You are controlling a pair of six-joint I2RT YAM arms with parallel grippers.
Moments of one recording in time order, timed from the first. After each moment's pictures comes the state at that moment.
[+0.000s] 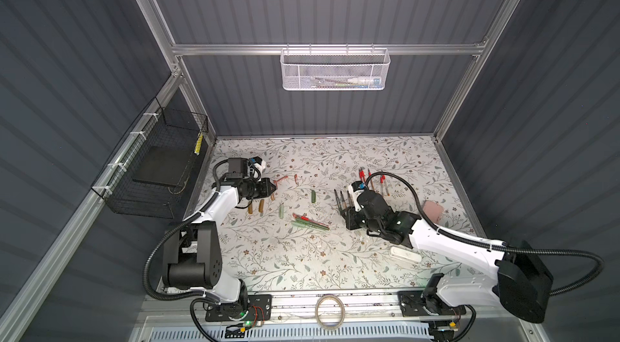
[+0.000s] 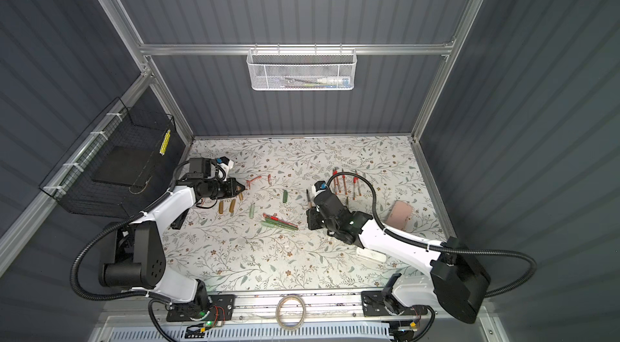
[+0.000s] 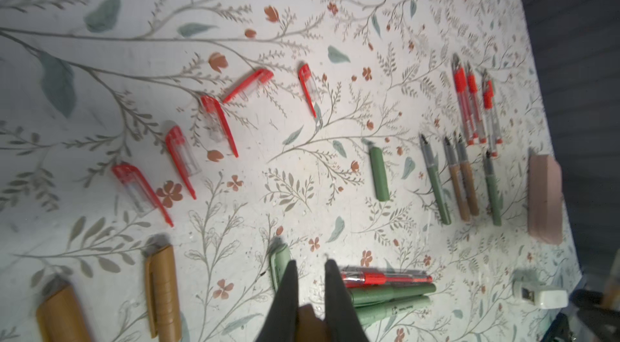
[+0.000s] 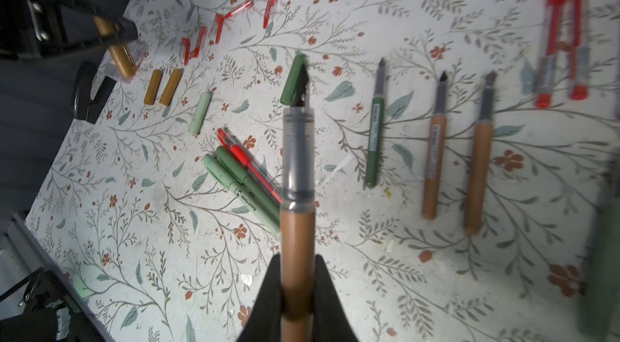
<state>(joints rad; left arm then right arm) -0.05 1.57 1.00 -0.44 0.50 -0.09 0.81 1.25 0.73 -0.19 0.07 0.58</state>
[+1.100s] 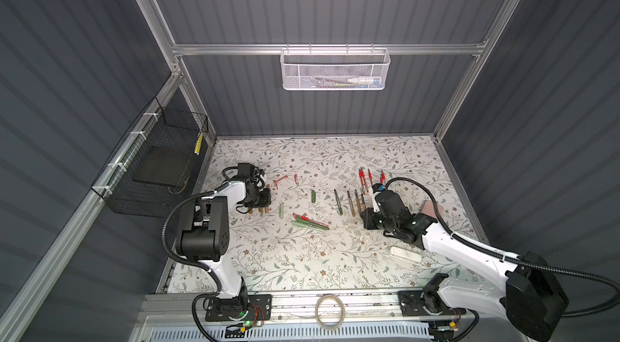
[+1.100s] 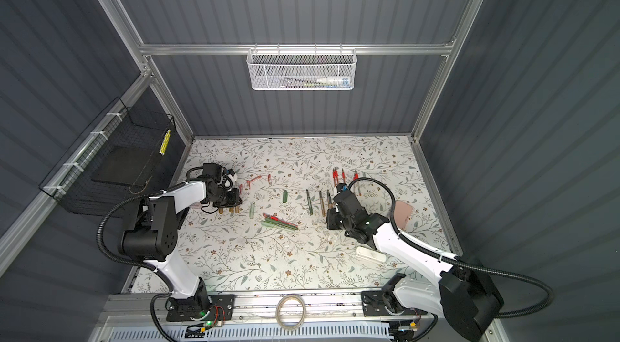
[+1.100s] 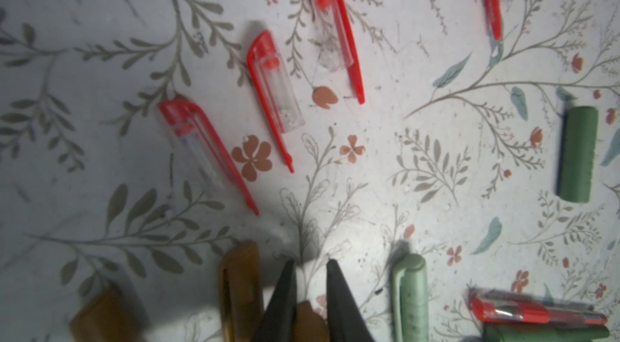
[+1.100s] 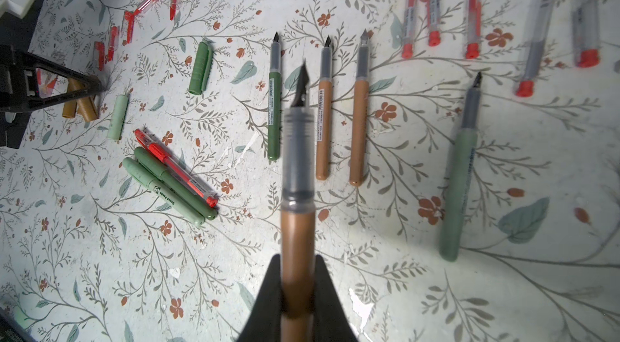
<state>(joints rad) -0.05 1.76 1.03 -0.48 0.30 -0.02 0.64 1.20 0.65 -0.27 0.02 0.55</state>
